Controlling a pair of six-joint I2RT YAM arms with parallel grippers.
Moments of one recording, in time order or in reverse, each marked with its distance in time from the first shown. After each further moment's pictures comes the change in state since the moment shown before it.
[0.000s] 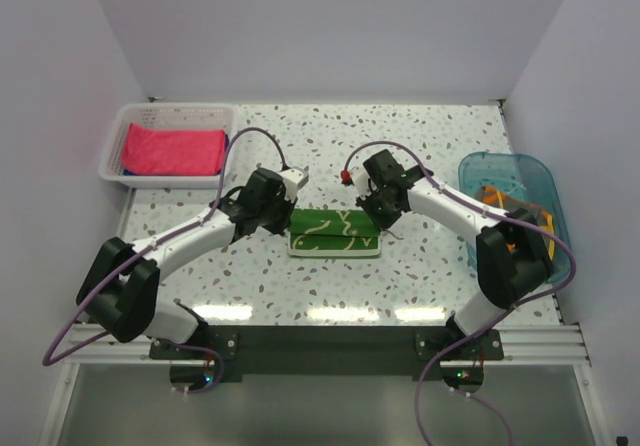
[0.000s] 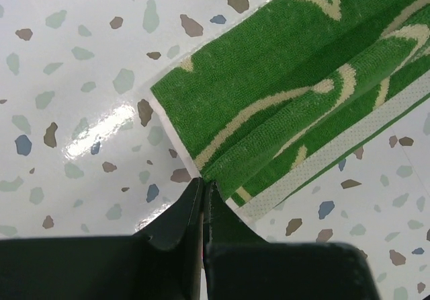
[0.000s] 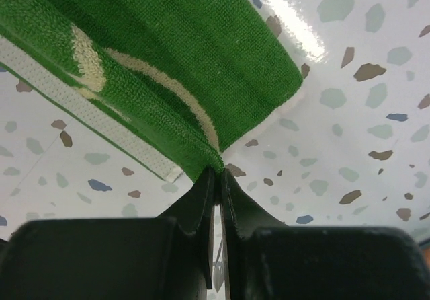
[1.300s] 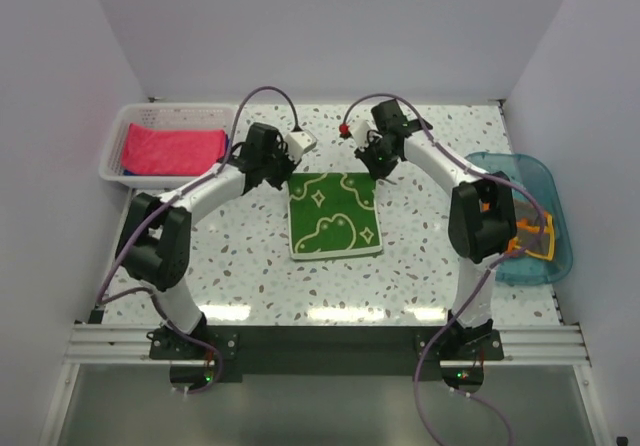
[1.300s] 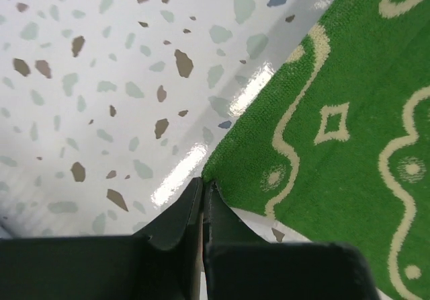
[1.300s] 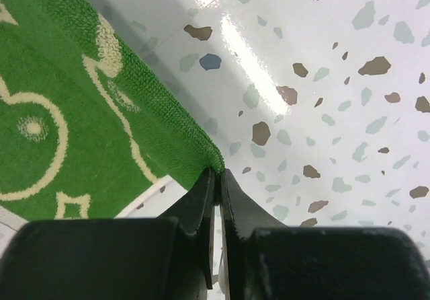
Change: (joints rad) left arm 0.170 0.383 0.397 0.014 0.131 0.445; right arm -0.182 0.373 0.517 -0.060 -0.139 -0.292
